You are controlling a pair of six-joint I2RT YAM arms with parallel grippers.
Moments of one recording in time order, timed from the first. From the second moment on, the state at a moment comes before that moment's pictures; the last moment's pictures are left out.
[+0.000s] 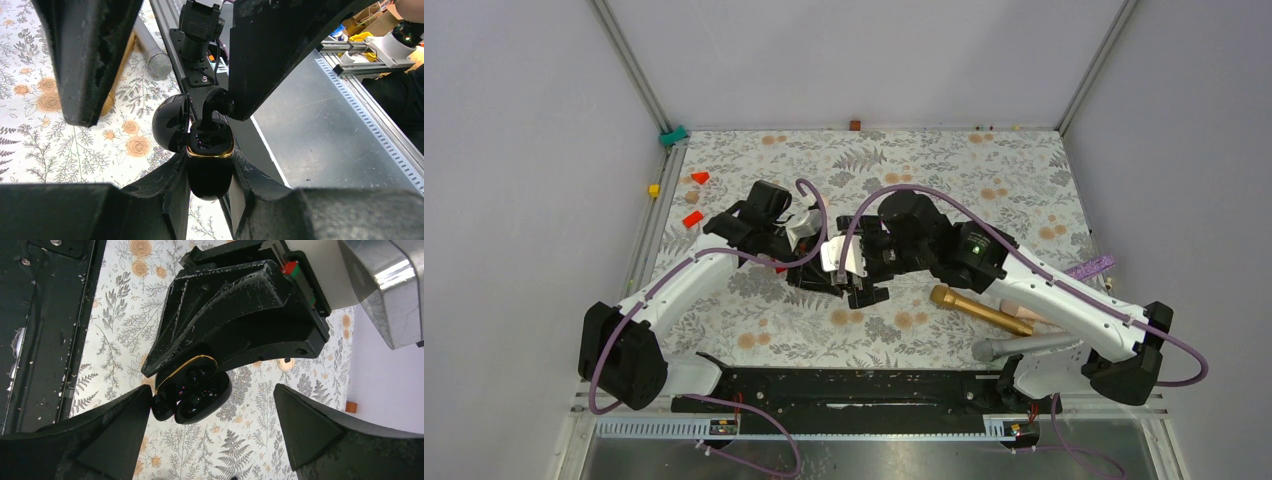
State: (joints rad) left arm -0.48 1.32 1.02 -0.63 1.46 0.65; right arm 1.04 1.32 1.42 -0.73 -0.28 -0.79
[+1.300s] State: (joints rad) left arm -0.48 1.27 1.02 -0.63 1.45 0.67; right arm 1.04 1.28 1.43 -0.72 -0.28 -0.64
